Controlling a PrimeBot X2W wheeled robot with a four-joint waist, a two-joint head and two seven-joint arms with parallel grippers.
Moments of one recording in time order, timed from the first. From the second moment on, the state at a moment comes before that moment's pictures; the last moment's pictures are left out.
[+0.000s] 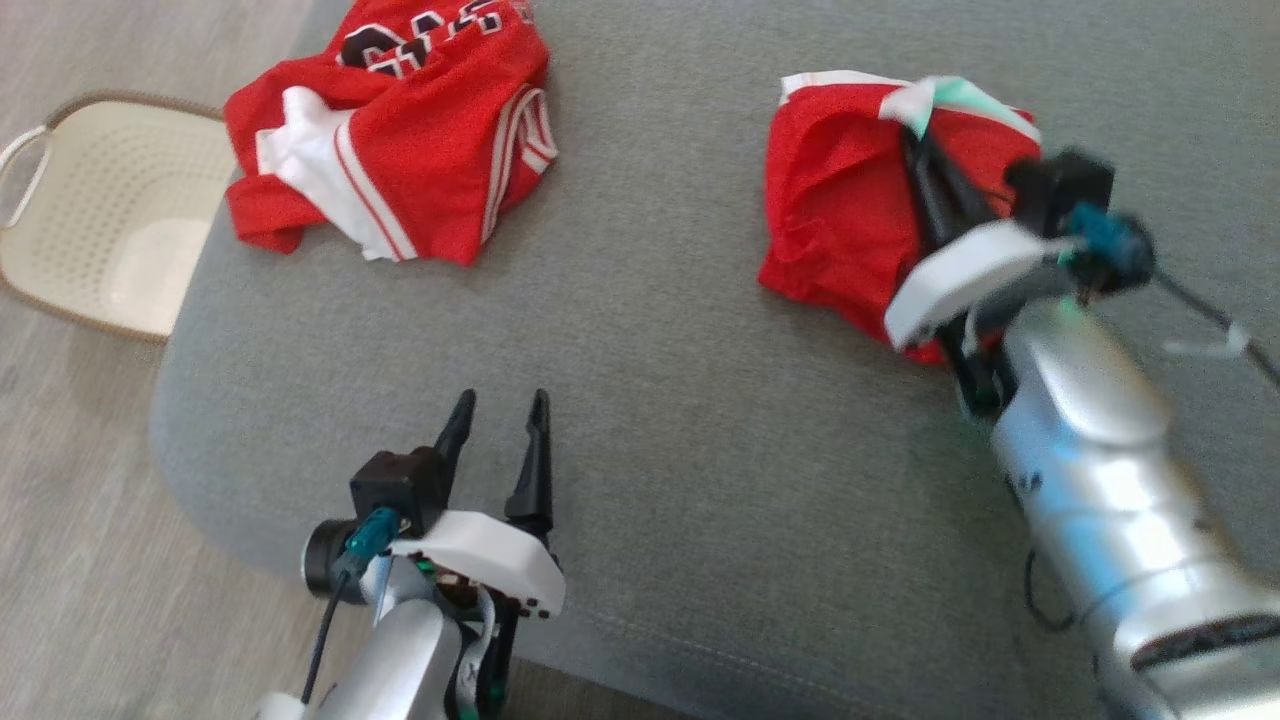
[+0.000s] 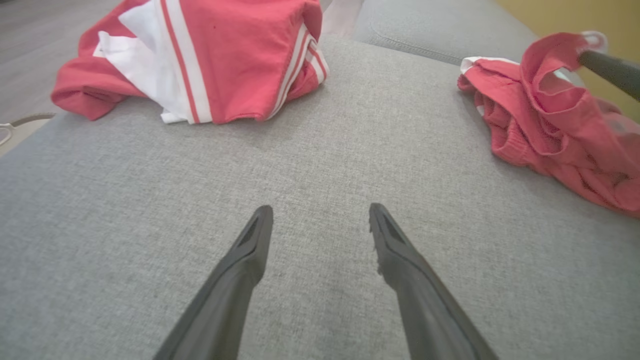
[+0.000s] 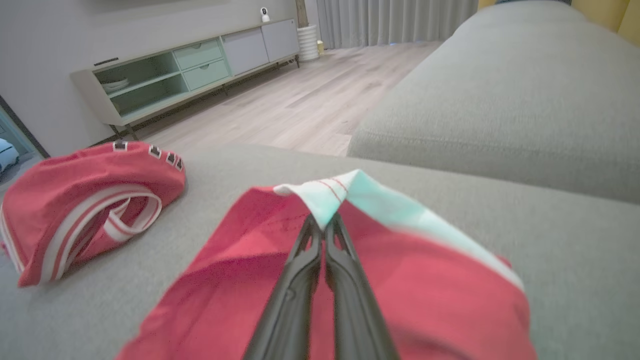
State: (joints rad) left arm -0.19 0.04 -0.44 0.37 -0.36 0.15 -0.26; right arm -0.77 -0.07 0.26 0.93 0.21 0.13 -0.25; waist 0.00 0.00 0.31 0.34
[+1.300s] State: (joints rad) left arm -0.19 0.04 -0.37 0.39 -0.28 0.16 -0.26; right arm -0.47 -0.07 -0.15 0.65 0.08 0.13 -0.25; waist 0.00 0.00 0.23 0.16
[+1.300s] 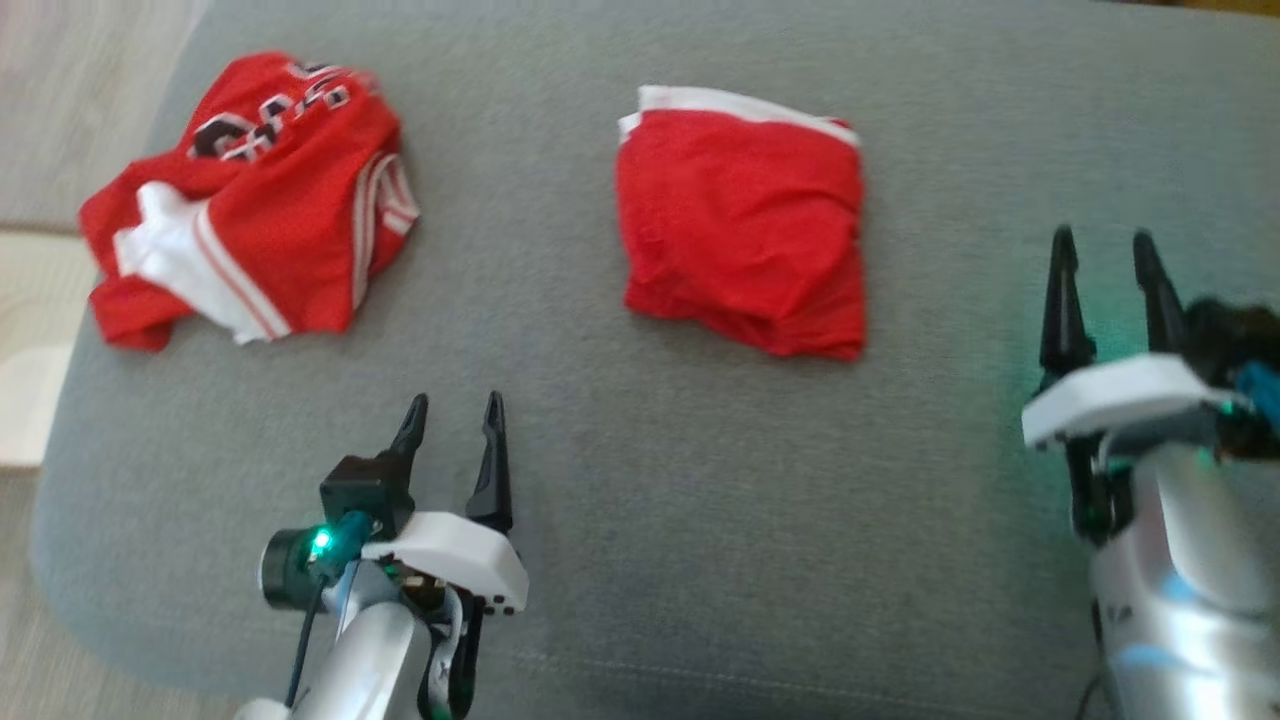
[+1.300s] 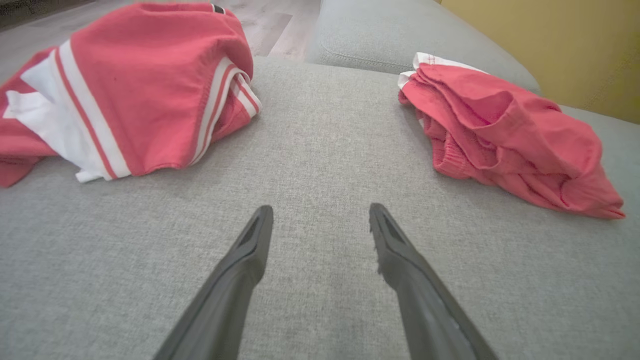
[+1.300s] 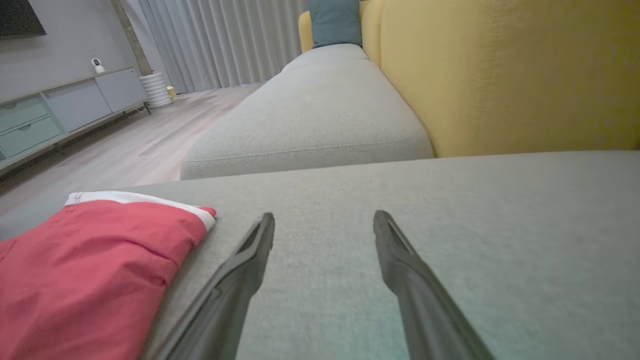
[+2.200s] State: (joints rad) left arm -0.08 0.04 -0.25 0.43 -0.18 0.17 -0.26; right arm -0.19 -0.05 -0.02 0.56 0.24 0.13 -0.25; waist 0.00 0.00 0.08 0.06
